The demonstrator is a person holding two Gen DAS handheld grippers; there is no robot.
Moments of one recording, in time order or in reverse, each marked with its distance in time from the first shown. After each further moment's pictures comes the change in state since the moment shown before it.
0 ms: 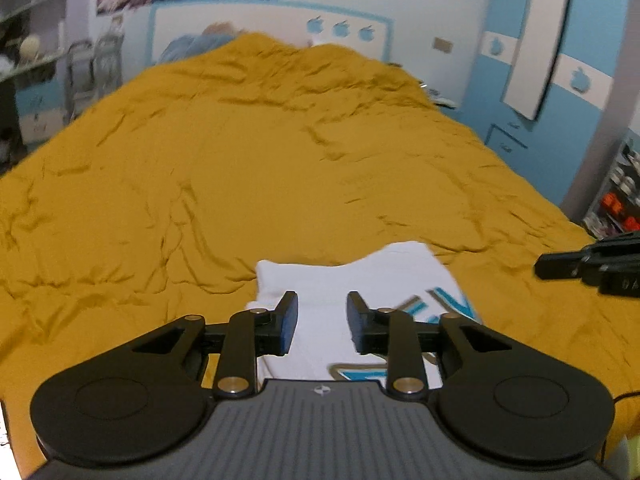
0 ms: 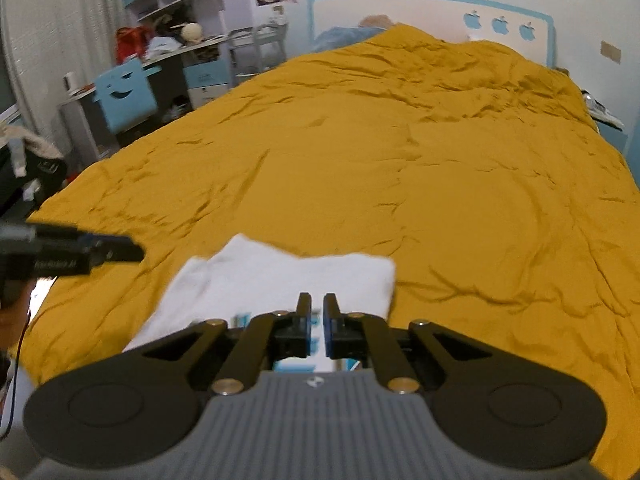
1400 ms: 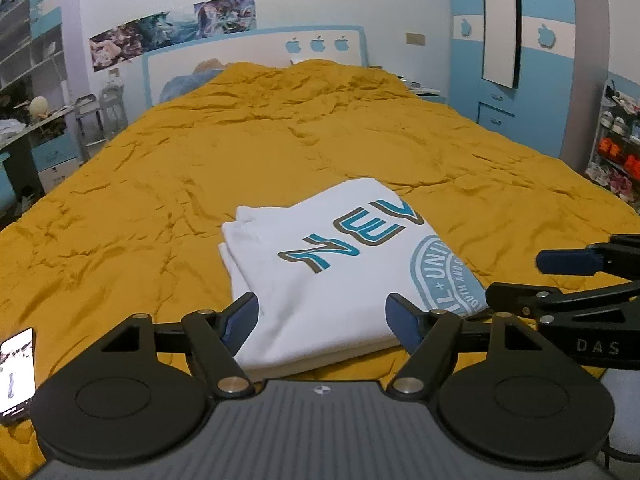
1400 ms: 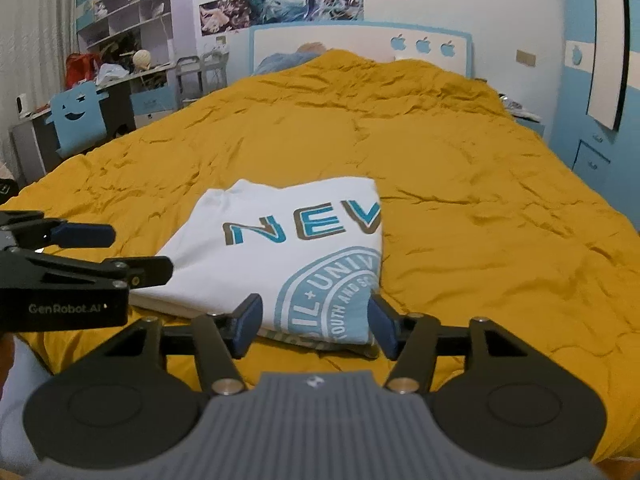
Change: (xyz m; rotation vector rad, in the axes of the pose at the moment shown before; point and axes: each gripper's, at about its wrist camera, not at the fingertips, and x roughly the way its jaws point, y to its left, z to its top) left arm -0.068 -0.083 -0.122 0.150 -0.070 0.109; right arm -0.078 0.105 -0.166 0.087 -0.129 -0.242
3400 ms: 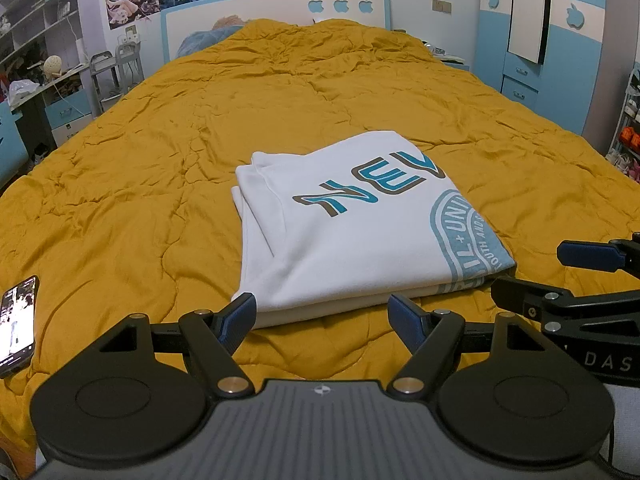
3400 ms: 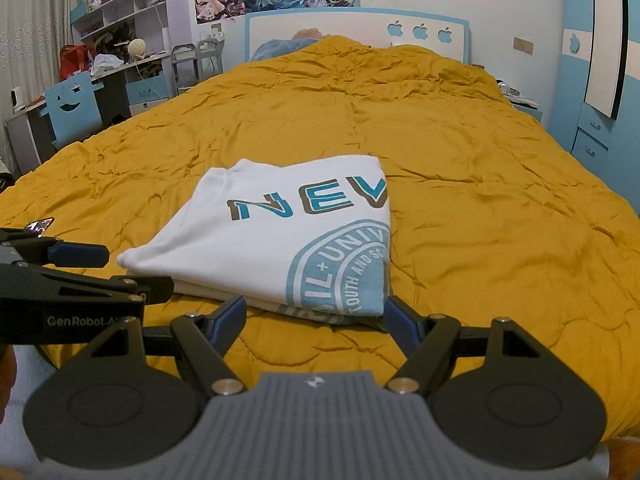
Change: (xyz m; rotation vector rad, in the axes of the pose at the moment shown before) left arm 0.012 0.003 -0.016 -0.057 0.128 0.039; right arm 0.011 0.013 -0.013 0.013 0.044 -0.010
